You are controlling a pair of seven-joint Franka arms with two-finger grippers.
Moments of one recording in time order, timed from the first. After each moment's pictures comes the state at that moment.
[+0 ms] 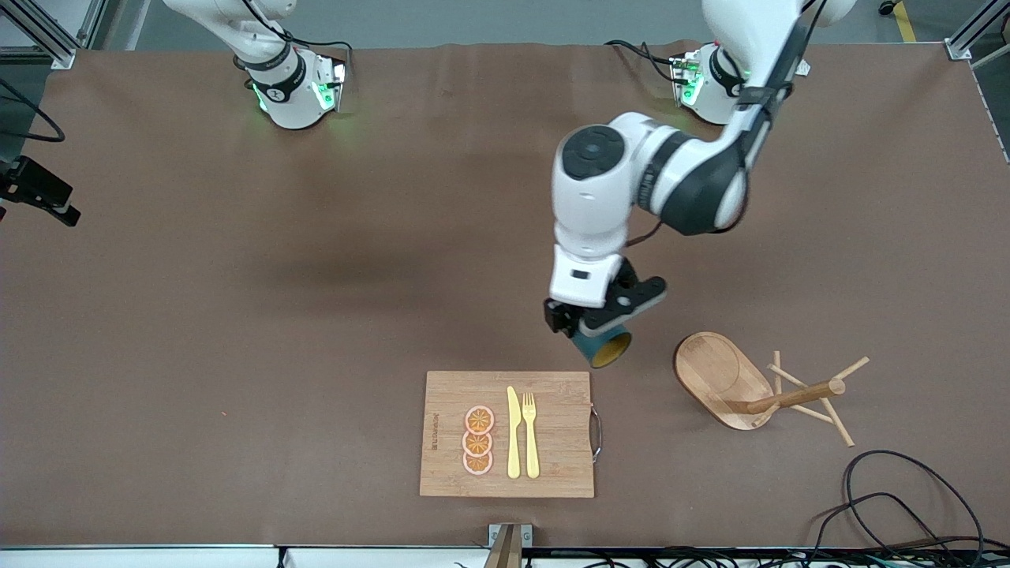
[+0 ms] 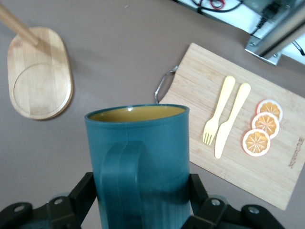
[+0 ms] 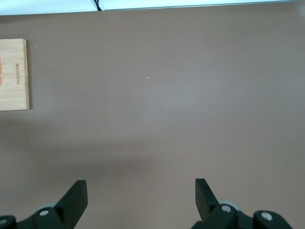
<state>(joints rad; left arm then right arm) -0.61 0.54 -0.10 -1.41 0.41 2.08 -1.31 -0.09 -0.04 0.01 -1.57 -0.01 1.65 -0.03</state>
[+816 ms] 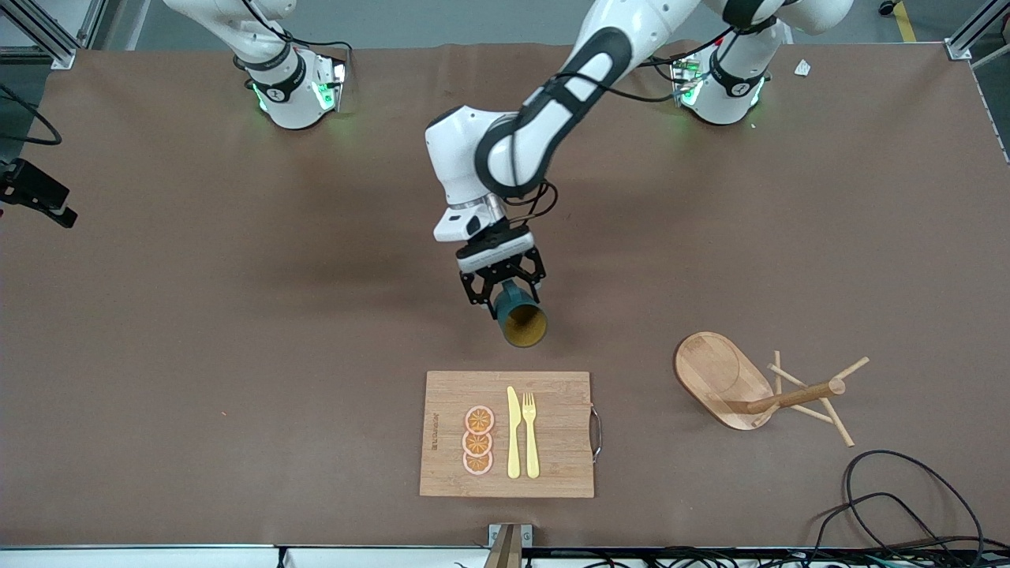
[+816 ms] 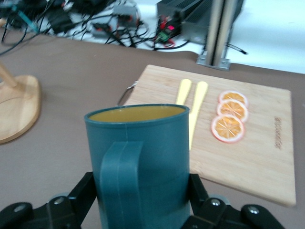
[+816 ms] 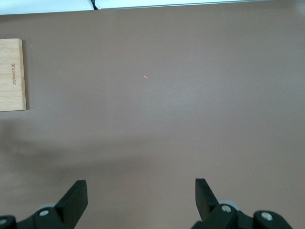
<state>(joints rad) -0.89 0.77 -0.10 -1.42 1.10 2.08 -1.87 -0.10 -0.04 0.01 -1.57 -0.01 1.65 -0.03</state>
